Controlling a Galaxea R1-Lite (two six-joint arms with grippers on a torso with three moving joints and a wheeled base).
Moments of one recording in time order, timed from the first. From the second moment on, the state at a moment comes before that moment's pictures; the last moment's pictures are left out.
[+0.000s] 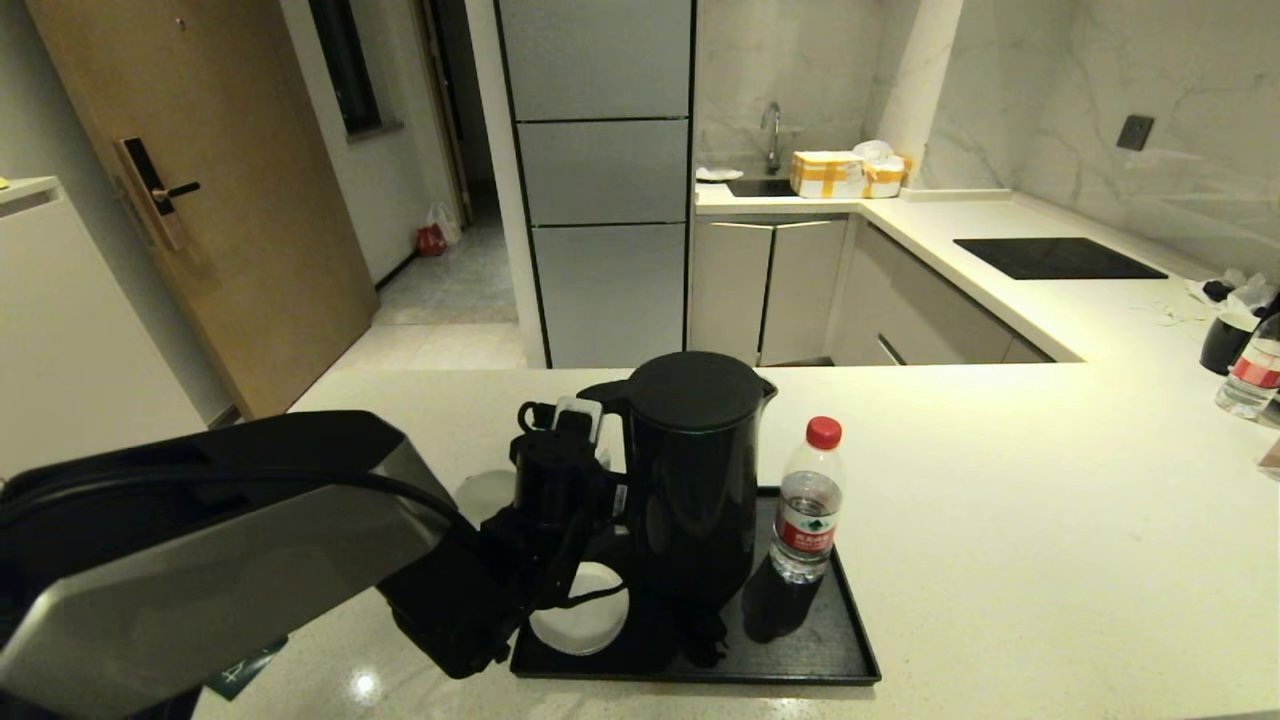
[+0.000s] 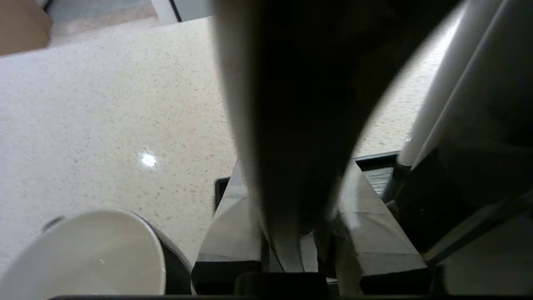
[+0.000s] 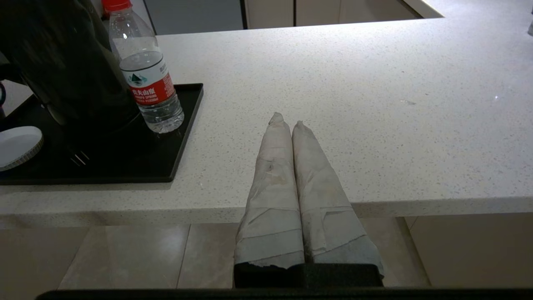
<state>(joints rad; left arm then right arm) -0.62 2.31 -0.89 -1.07 0.47 0.01 0.00 0.00 -0.02 0.04 -0.01 0.01</state>
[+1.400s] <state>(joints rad) -0.61 2.32 -0.93 -1.13 0.51 0.14 0.00 0.00 -0.02 0.04 -0.01 0.01</state>
